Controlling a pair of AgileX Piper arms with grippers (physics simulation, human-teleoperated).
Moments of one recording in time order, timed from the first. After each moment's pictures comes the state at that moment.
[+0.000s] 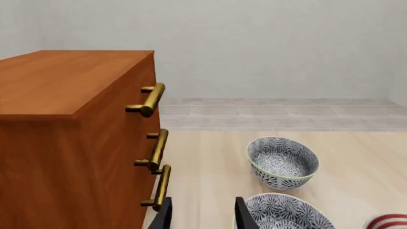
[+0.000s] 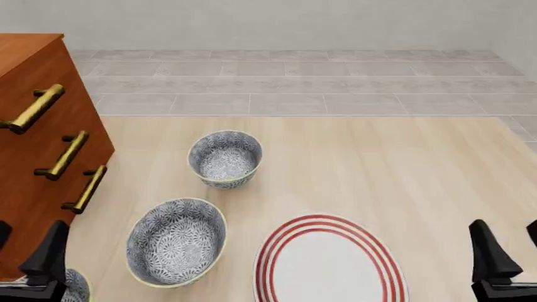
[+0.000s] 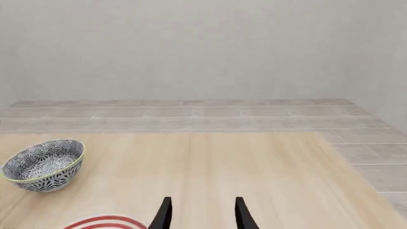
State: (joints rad) left arm 0.00 0.00 0.00 0.00 0.00; right arm 0.00 0.00 0.00 0.00 0.01
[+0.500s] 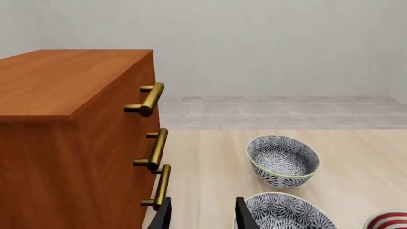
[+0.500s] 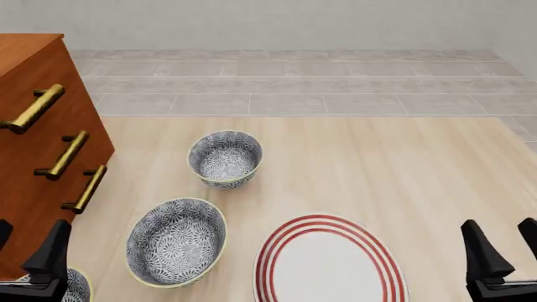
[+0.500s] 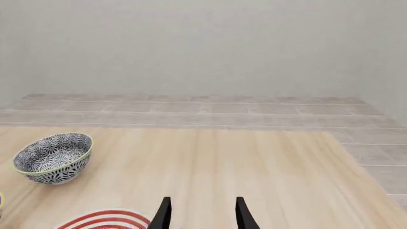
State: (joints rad) left arm 0.00 0.03 0.00 -0.01 0.00; right arm 0.03 0.04 0.00 -0.02 0.00
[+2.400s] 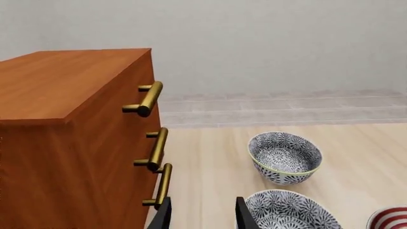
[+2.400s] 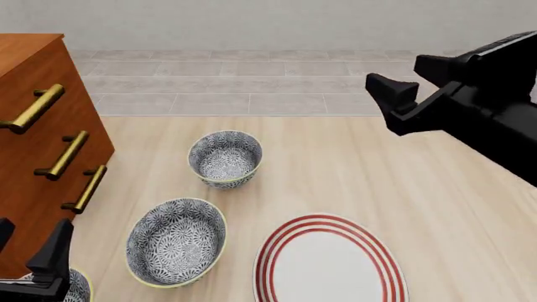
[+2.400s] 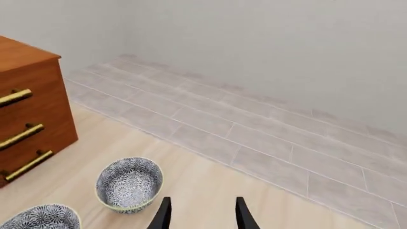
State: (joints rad) left arm 0.00 0.05 0.00 -0.03 0.03; right arm 0.42 0.96 -0.82 0.01 -0.12
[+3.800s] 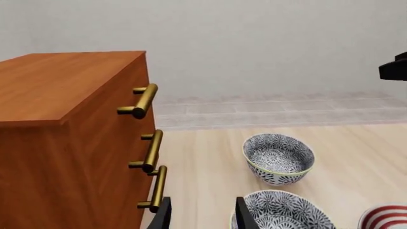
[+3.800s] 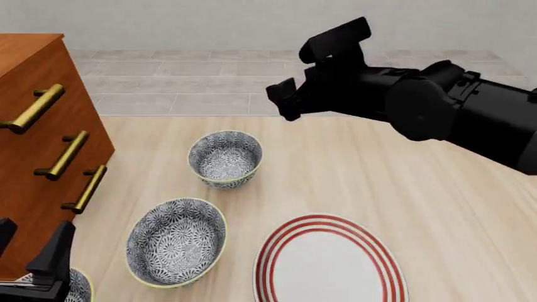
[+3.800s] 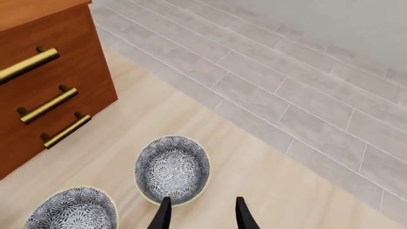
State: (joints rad) left arm -0.03 0.03 0.00 -0.02 0.02; right arm 0.60 1.46 -1.24 0.22 -0.09
